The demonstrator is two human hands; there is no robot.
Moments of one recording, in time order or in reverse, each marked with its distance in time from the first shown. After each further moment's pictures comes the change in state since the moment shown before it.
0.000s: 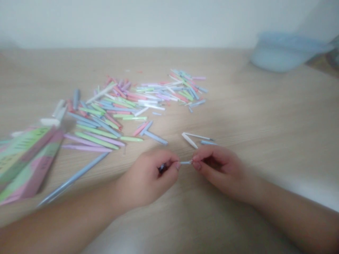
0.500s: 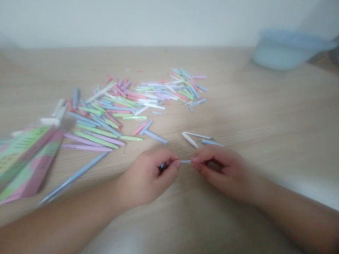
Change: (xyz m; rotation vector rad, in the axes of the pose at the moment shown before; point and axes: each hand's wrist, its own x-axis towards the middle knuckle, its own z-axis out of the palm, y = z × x) left_hand 0.002 -0.001 0.001 0.041 0.002 0.014; right_hand 0.000 -0.005 -0.005 -0.100 -0.016 -0.108
